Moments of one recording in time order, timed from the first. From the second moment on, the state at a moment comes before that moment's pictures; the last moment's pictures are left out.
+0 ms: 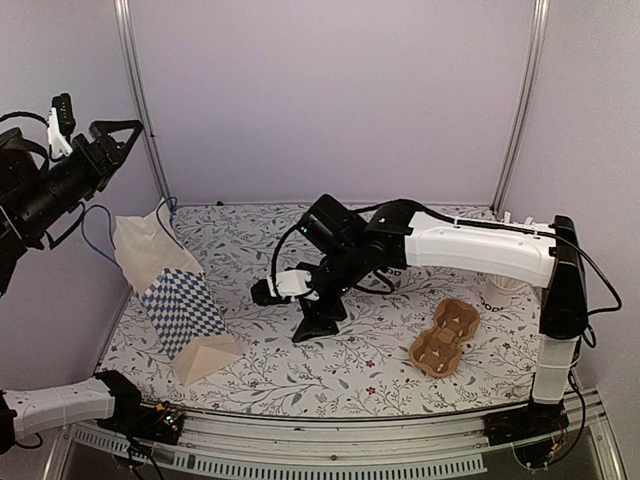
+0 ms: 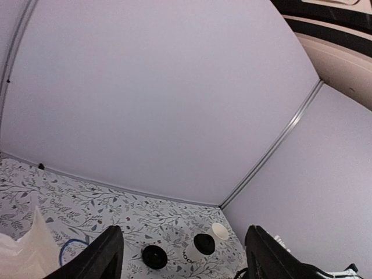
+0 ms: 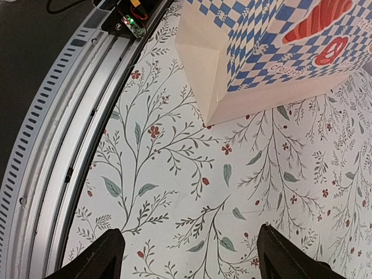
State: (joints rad) left arm -0.49 0.82 1.32 -0.44 -0.09 -0.60; right arm 1.09 1.97 1.78 -0.77 -0.37 -0.74
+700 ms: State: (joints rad) left arm -0.48 1.00 1.43 -1.15 -0.70 -0.63; right arm 1.04 1.80 1.63 -0.74 -0.34 -0.72
